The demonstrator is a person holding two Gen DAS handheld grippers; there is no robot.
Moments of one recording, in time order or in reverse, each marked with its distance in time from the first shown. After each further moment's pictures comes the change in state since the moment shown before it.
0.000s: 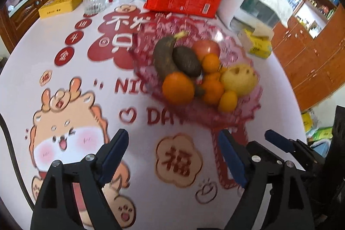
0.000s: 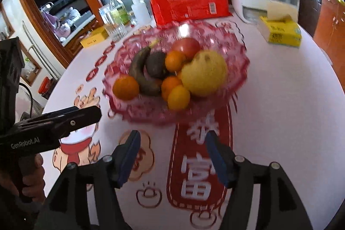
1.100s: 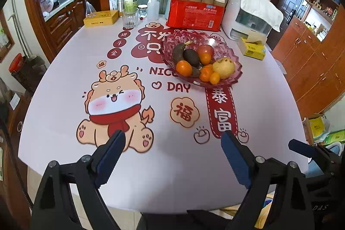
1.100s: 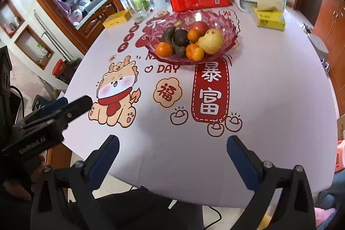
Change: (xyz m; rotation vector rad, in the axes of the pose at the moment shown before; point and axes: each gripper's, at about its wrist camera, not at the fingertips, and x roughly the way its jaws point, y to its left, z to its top) left arm -0.173 -0.040 -0.105 -0.031 -0.117 0.162; right arm -0.149 0.040 -0.069 -0.023 0.107 0.041
